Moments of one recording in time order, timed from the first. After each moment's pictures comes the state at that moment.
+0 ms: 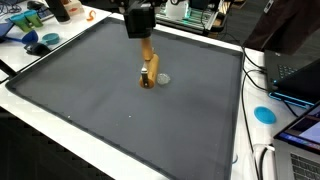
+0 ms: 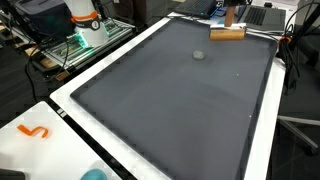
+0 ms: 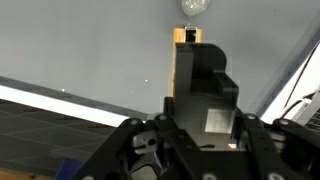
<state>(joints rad) 0.07 0.28 0.15 -1.67 0.03 2.11 -0.19</state>
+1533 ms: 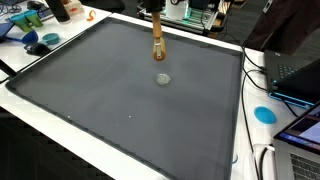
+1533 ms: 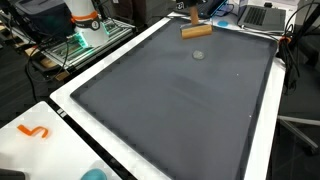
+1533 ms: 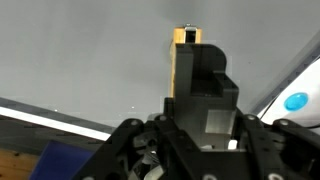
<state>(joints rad) 0.07 -0.15 0.10 -2.29 0.22 2.39 -0.47</state>
